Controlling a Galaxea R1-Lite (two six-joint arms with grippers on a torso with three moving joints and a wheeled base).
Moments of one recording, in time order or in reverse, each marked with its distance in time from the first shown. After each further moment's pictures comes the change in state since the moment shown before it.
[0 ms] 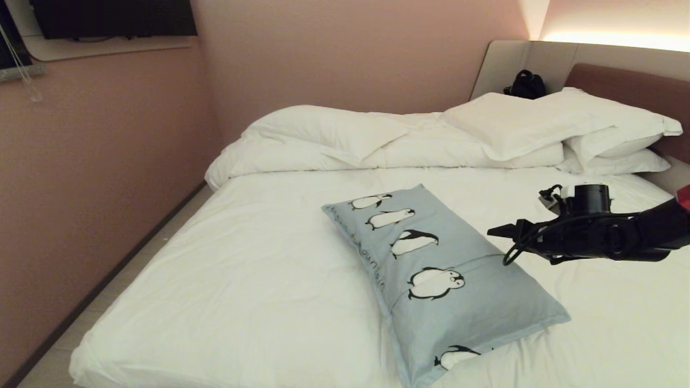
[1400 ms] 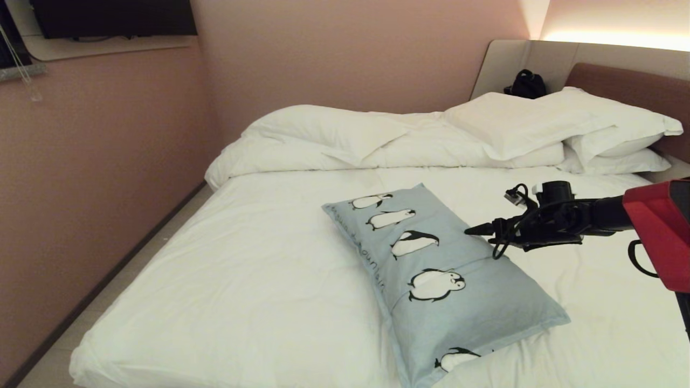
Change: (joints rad) left arm 0.000 0.000 0.000 0.000 0.000 0.001; right arm -0.006 0.305 -0.586 0.447 0.233 -0.296
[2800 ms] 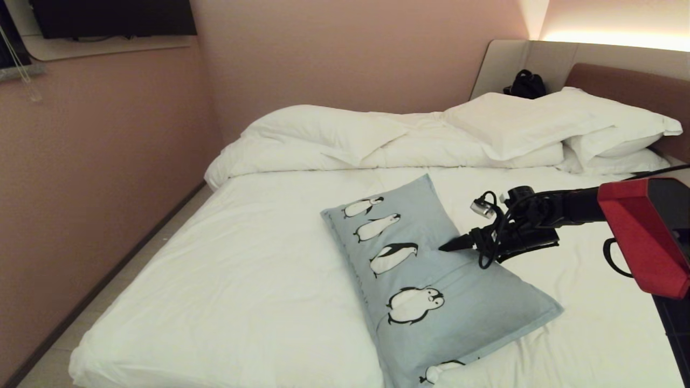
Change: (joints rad) left arm 0.000 0.000 0.000 0.000 0.000 0.000; right arm 0.130 0.014 -0.098 0.388 0.220 -0.126
